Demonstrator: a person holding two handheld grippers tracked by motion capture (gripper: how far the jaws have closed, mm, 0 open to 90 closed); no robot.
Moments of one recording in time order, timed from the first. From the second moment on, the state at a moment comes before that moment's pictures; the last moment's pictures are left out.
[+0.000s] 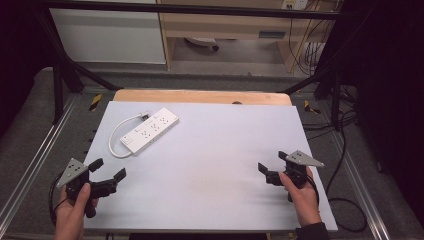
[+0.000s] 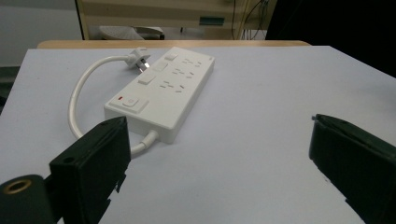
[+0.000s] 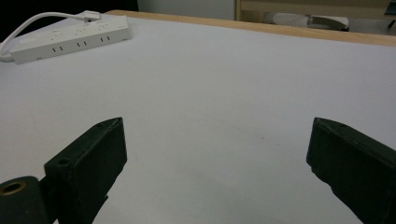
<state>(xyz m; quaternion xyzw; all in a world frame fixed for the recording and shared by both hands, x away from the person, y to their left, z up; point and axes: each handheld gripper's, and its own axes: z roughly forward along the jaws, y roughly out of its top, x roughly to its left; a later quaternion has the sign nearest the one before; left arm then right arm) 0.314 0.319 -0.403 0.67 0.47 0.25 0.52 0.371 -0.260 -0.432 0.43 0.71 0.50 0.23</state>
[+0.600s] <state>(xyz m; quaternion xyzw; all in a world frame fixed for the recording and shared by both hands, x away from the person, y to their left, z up) 0.312 0.307 -0.405 0.67 0.46 0.26 0.52 0.374 -0.245 -0.439 0.41 0.74 0.47 0.24</state>
